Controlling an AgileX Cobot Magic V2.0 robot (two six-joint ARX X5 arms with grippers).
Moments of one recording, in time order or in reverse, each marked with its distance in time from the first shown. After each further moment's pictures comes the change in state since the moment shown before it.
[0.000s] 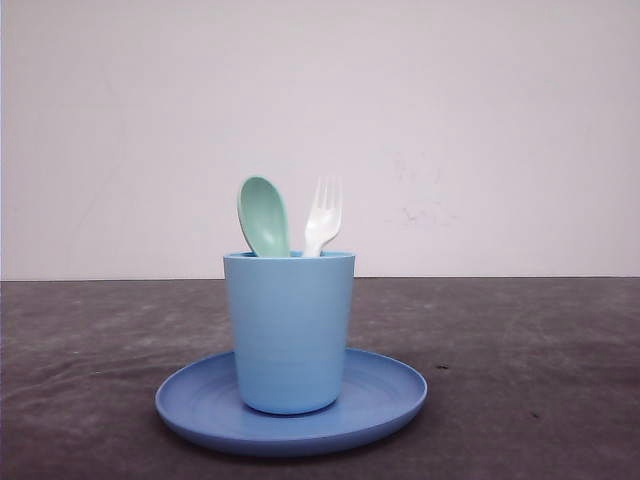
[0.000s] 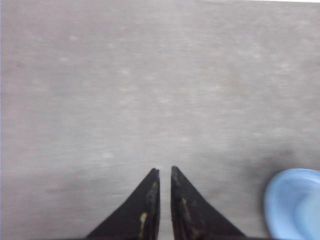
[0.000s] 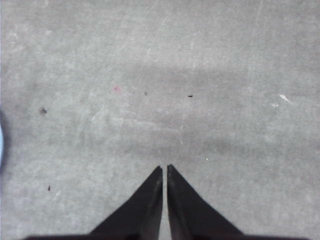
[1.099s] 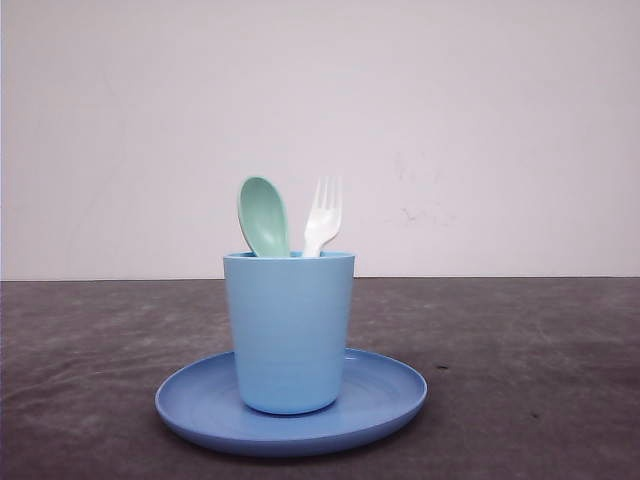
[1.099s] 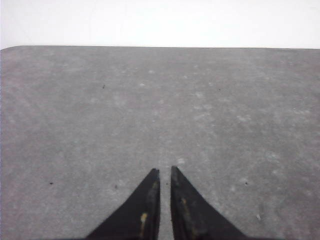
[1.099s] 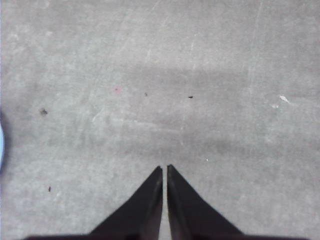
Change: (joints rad) left arm 0.192 -0.521 -0.605 0.378 -0.028 0.066; right arm 0.000 0.000 0.001 0.002 0.000 0.000
